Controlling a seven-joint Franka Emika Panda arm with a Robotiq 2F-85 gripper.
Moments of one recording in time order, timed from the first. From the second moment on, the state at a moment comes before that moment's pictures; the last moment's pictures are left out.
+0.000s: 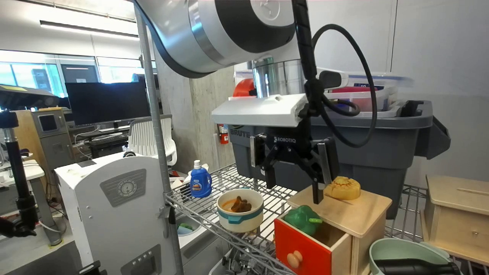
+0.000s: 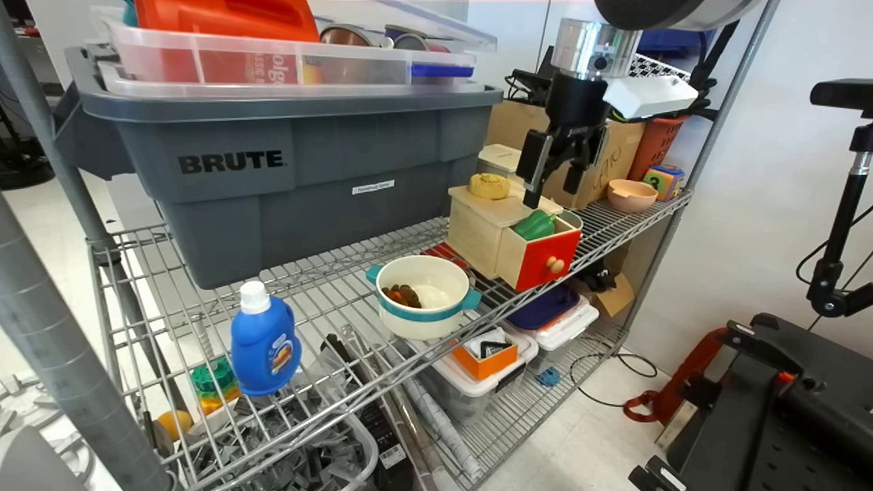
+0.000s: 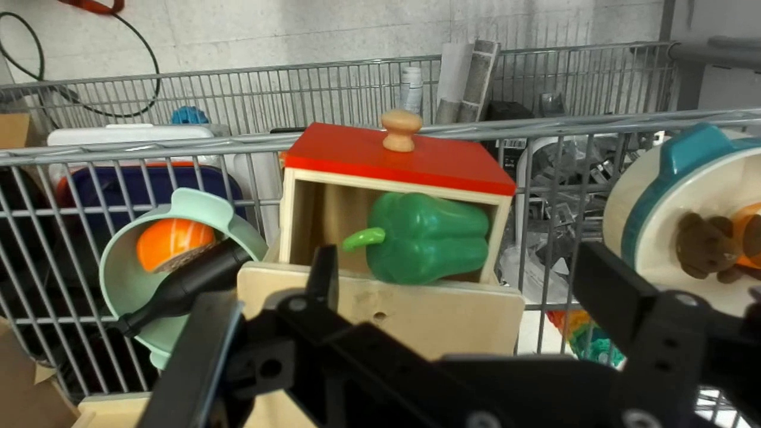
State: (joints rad) arm -0.05 0.45 -0.04 -2.01 -0.07 2.54 -0.02
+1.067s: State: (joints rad) arm -0.08 0.50 -0.04 -2.00 -0.06 2.54 -0.02
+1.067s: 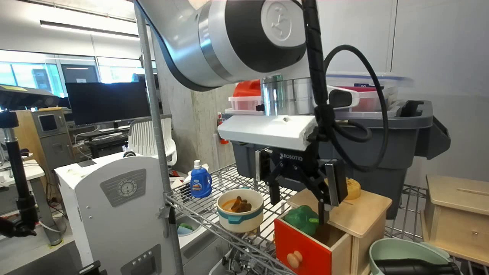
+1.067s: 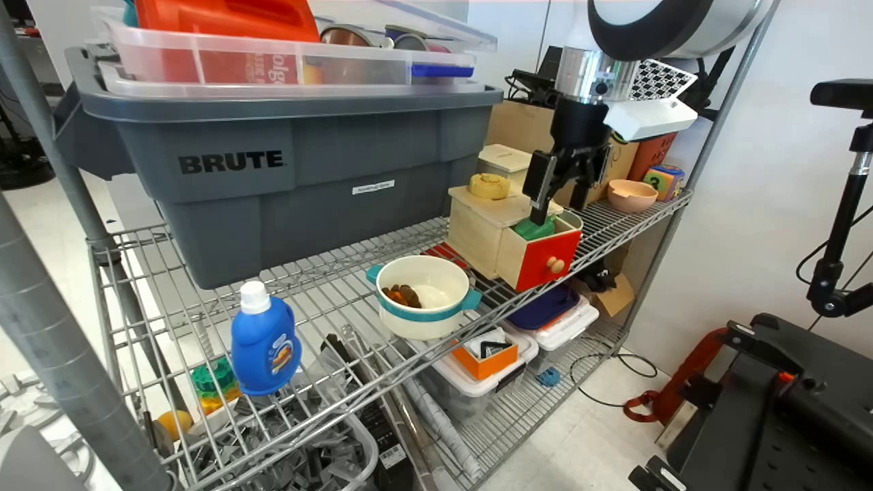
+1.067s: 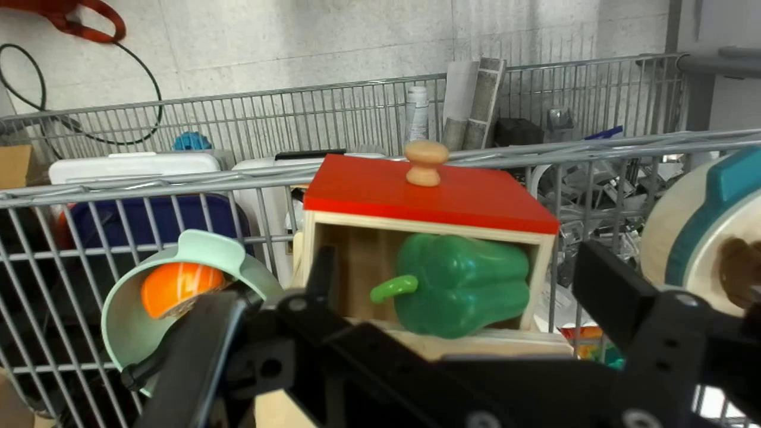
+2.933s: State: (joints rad) arm -0.10 0.59 -0.03 -1.93 -0.04 2.54 -0.04
